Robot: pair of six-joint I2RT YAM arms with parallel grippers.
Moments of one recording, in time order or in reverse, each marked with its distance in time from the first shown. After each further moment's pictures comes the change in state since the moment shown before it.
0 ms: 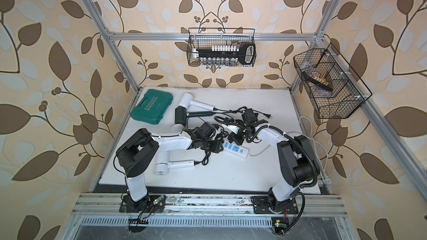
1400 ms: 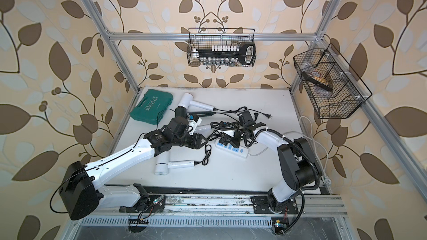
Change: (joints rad) left arm 0.096 -0.599 -0.168 -0.207 0.004 0.090; right arm 0.066 -0.032 -0.044 0.065 -0.116 -0.150
